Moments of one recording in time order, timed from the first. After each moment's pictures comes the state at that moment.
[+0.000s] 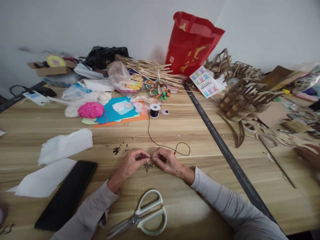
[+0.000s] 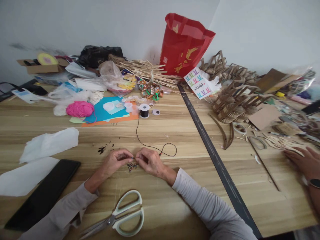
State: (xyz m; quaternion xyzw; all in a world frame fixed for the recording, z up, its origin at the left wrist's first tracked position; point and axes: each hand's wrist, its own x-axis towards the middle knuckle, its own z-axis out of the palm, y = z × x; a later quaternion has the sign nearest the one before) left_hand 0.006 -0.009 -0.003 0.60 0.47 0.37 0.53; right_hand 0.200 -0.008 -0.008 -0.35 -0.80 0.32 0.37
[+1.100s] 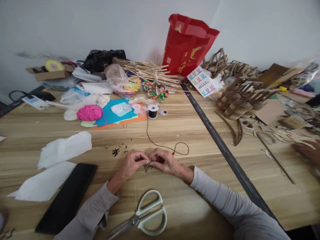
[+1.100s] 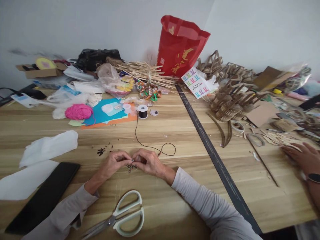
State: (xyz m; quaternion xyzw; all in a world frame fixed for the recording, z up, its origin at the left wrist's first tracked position) left_hand 0.007 -0.010 0.001 0.60 0.46 0.36 0.55; right_hand 0.200 -0.008 -0.008 -0.32 -0.80 0.35 0.36
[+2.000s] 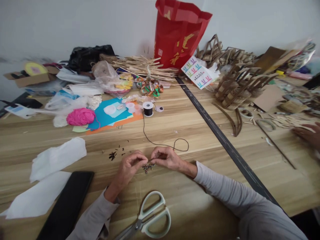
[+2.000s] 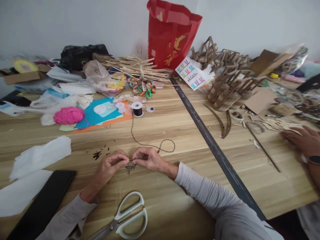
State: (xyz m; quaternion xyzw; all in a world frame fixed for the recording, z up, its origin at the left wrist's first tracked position) left_hand 0.004 -0.015 0.007 0.66 0.42 0.38 0.49; right_hand 0.204 -0.005 -0.001 -0.31 -0.65 0.58 0.38
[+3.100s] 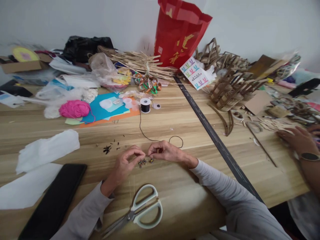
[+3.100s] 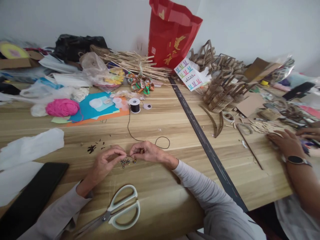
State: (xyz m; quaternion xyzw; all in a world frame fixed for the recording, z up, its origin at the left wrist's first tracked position) left_hand 0.011 -0.021 0.002 0.70 0.39 0.43 0.41; right_hand 0.223 0.006 0.022 -0.32 -0.73 0.56 0.23
